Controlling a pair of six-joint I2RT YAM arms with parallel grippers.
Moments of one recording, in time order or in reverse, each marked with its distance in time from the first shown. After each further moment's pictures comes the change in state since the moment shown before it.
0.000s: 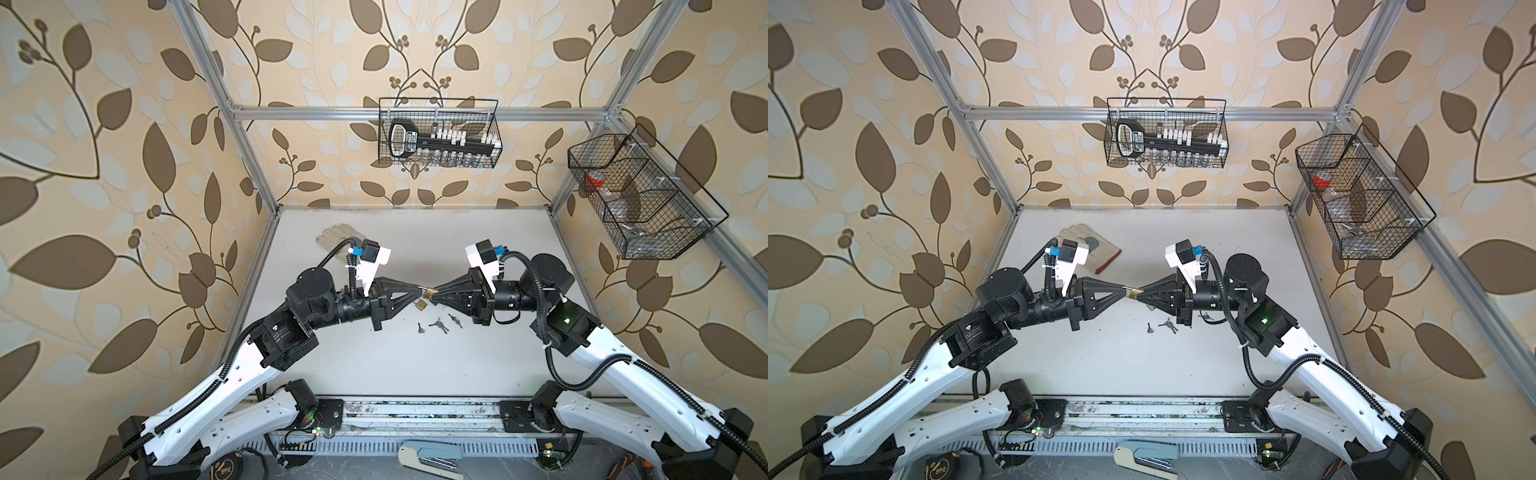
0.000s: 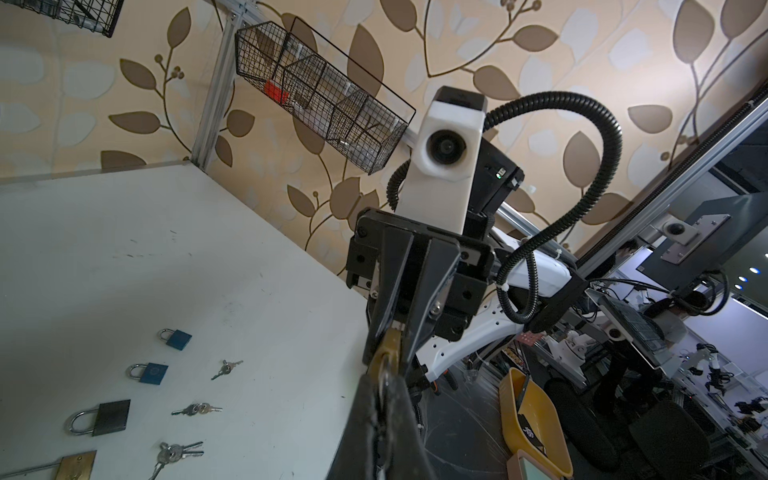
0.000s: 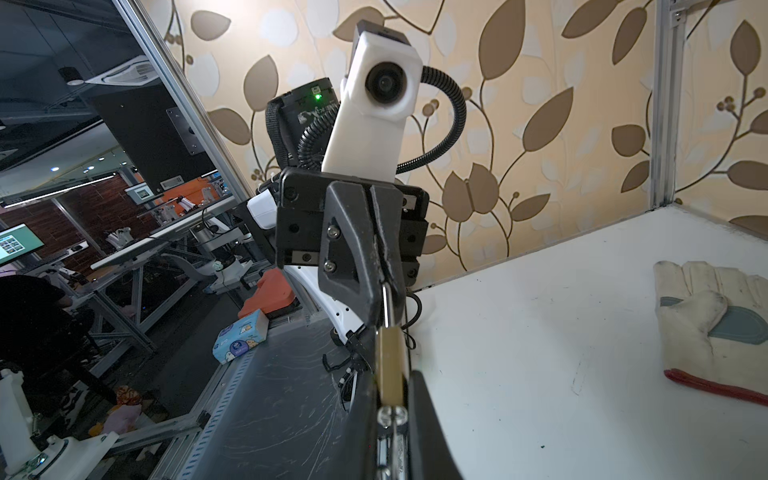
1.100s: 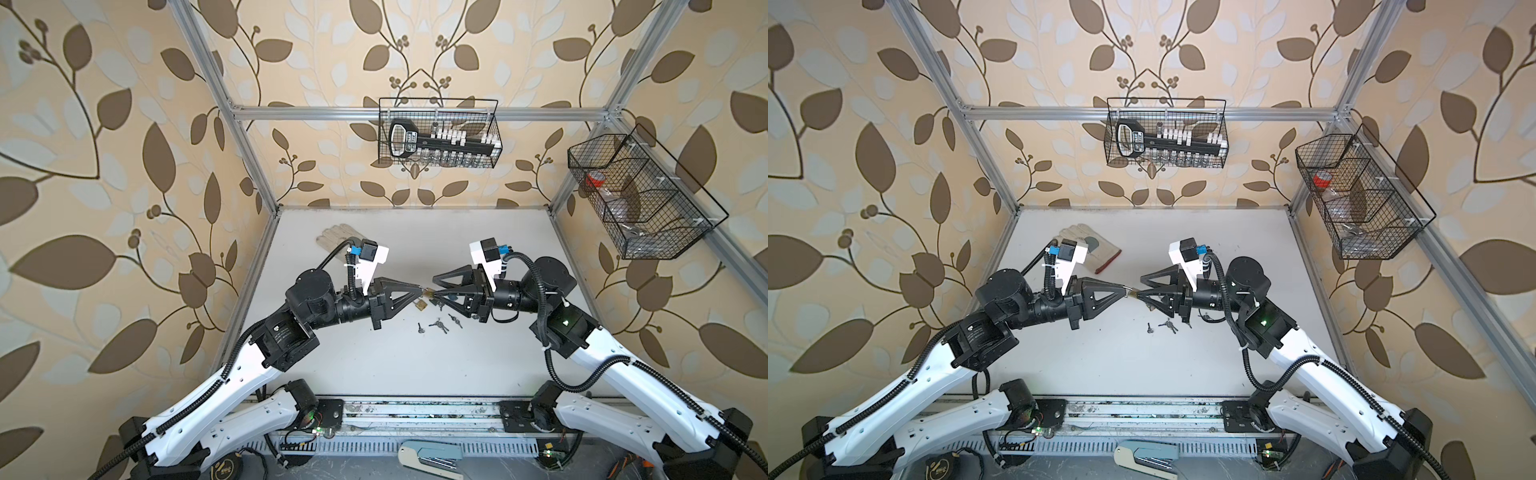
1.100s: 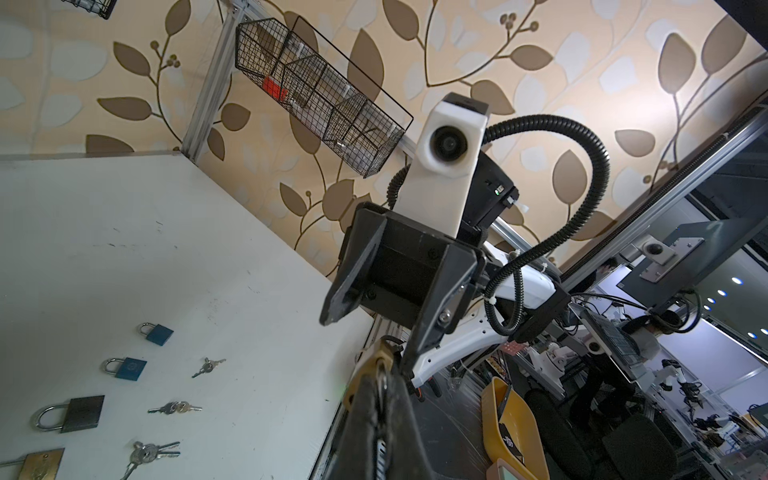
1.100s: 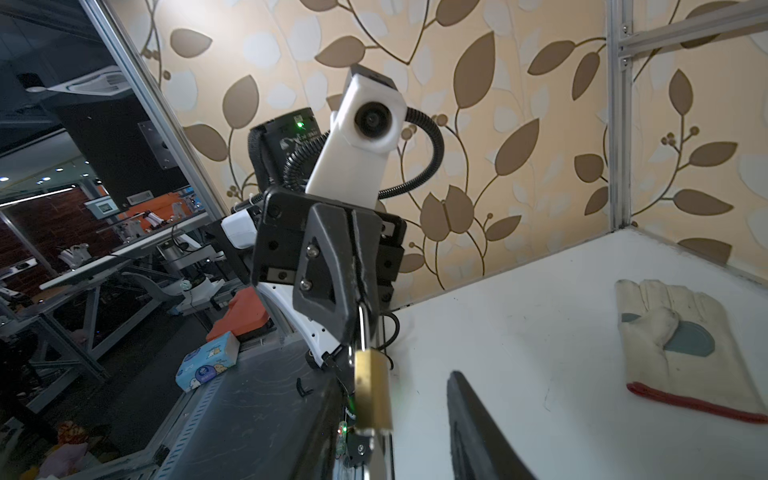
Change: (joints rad) left arm 0.001 -0.017 -0.031 0.043 -0.001 -0.079; right arm 0.011 -0.012 -0.028 0.042 0.104 -0.020
